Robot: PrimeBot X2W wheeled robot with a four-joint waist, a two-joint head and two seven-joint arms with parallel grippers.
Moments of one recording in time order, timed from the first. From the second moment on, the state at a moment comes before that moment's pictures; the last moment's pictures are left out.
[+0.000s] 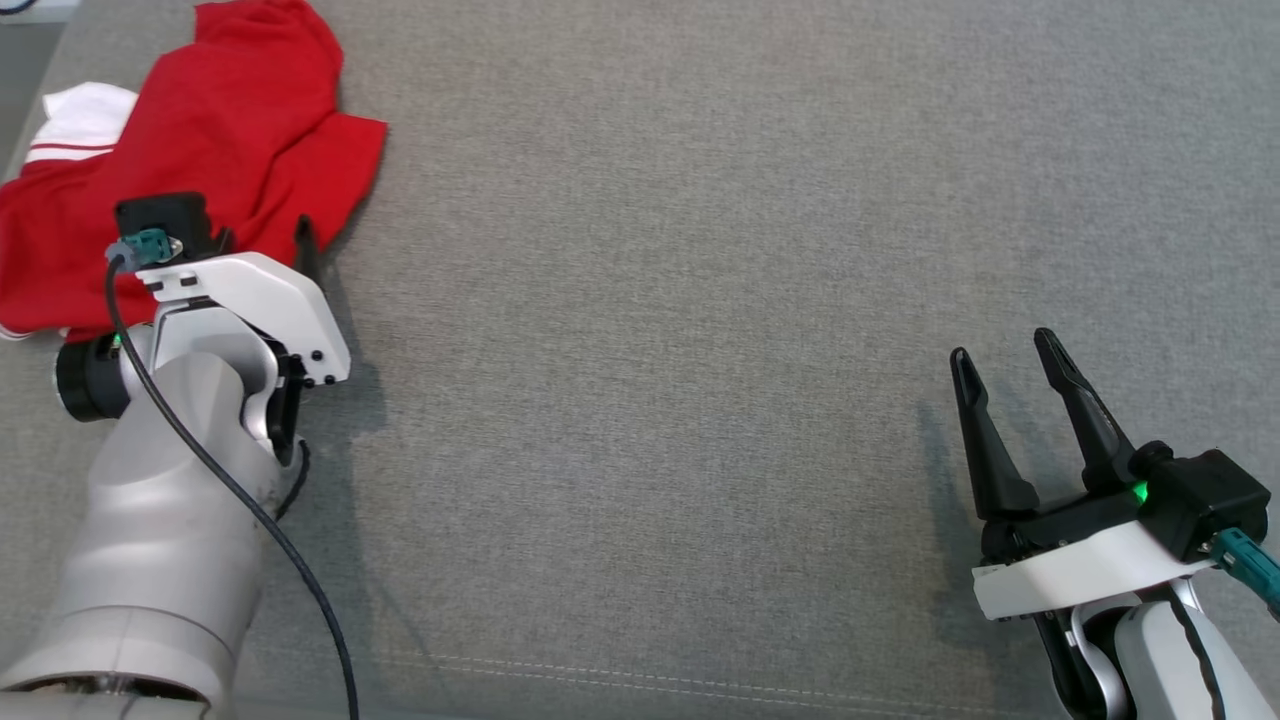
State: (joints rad) left arm -0.95 0.12 -0.17 1.22 -0.38 0.05 -0.13; right arm -0.20 -0.13 0.17 0.10 0.25 0.13 -0.25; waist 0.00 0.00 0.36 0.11
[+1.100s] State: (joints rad) left arm -0.99 0.19 -0.20 1.27 -0.38 0.04 -0.23; right arm -0.24 -0.16 0.23 0.09 0.31 0.13 -0.25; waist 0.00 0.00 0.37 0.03
